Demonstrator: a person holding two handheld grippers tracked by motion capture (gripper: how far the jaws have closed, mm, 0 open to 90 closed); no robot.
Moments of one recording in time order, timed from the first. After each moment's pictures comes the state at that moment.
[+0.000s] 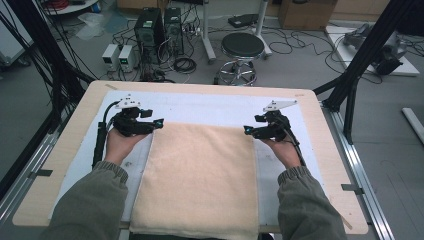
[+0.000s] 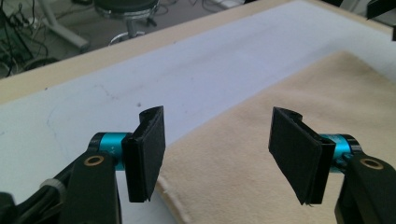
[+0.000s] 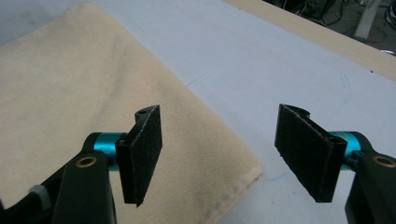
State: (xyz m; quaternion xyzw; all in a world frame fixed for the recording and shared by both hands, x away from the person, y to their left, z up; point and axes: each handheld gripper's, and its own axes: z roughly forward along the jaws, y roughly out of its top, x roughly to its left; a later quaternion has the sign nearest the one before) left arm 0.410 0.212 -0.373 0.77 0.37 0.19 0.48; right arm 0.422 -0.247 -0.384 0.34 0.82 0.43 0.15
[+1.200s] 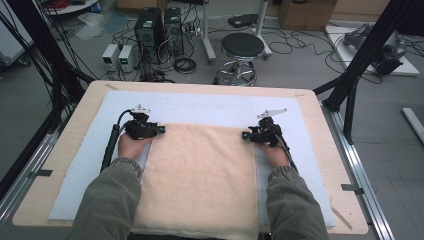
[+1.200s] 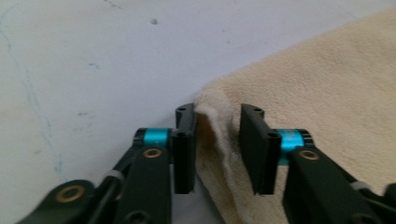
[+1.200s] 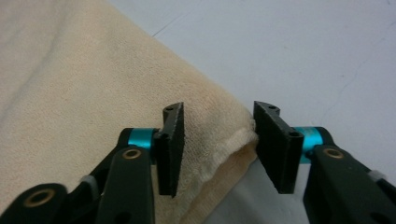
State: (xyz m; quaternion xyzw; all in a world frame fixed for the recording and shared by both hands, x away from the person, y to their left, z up) left arm 0.446 0.210 -0.445 0.79 0.43 0.13 0.42; right arm 0.445 -0.245 -0.446 0.39 0.82 0.41 0.11
